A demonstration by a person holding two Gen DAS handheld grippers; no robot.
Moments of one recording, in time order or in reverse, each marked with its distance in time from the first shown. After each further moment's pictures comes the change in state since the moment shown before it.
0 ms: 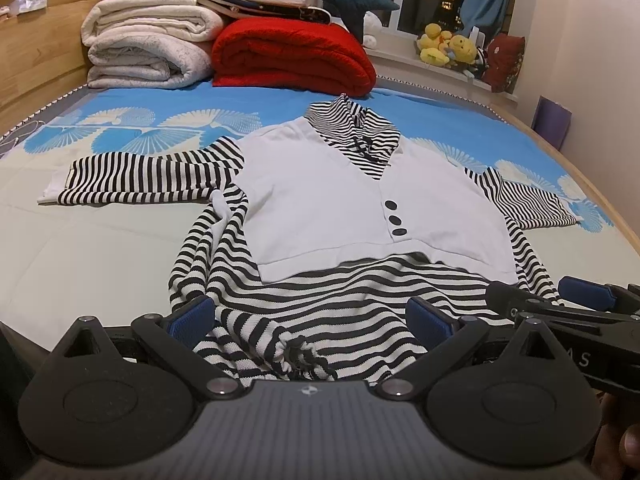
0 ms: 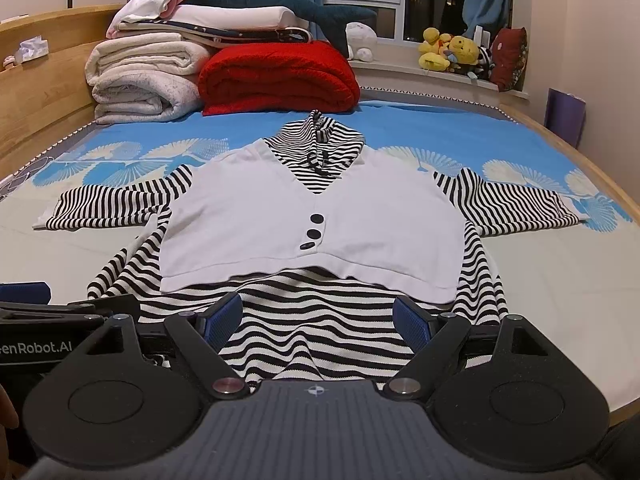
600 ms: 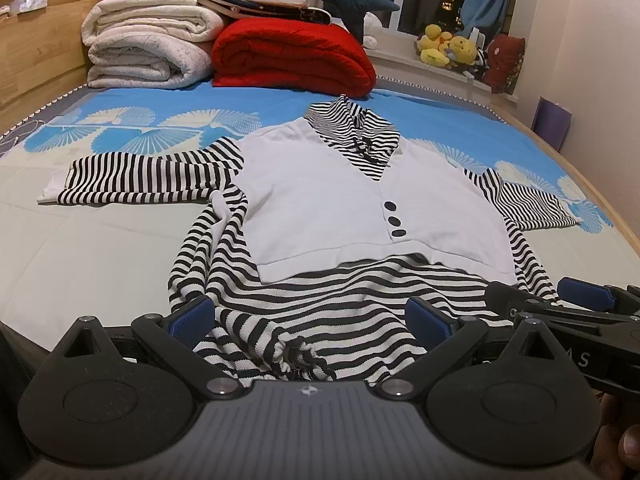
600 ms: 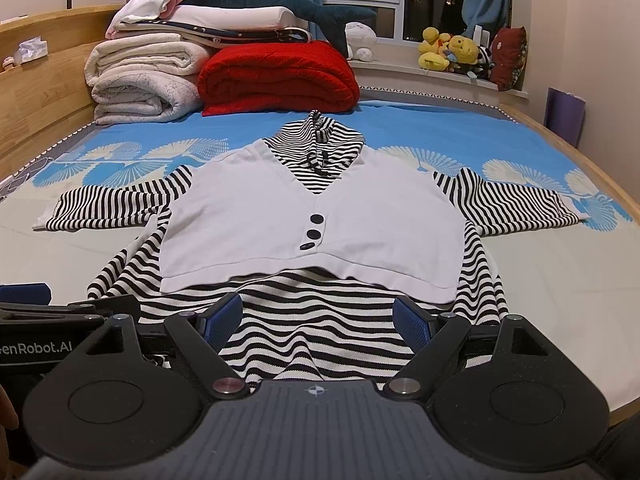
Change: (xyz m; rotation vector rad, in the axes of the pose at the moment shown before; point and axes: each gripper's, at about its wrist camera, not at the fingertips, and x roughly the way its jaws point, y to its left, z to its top) left arm 0.000 -0.001 0.000 0.021 0.003 0.018; right arm 0.000 0.000 0.001 -0.006 -0.001 -0.004
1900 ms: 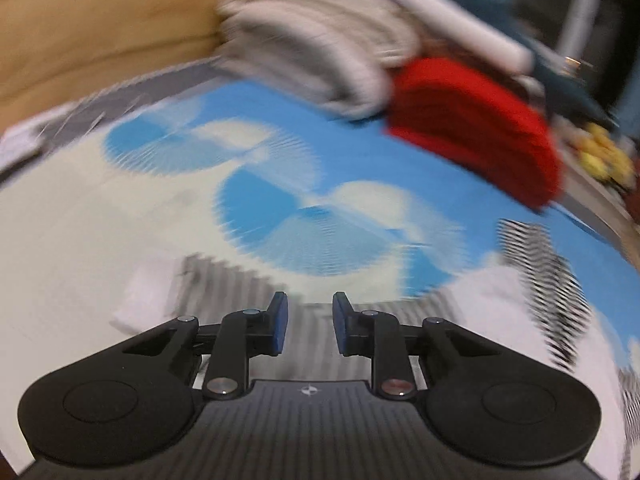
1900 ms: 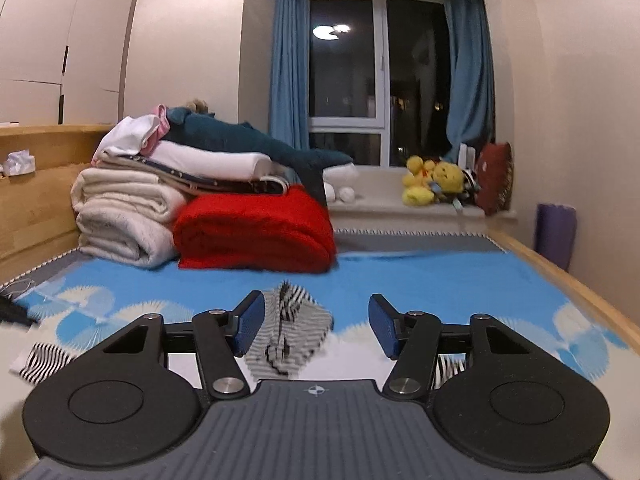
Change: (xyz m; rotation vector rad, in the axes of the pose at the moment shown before) left arm 0.140 0.284 0.232 -0.356 -0.049 0.264; right arm 0.006 -0.082 0.174 -0.008 -0.393 -0.010
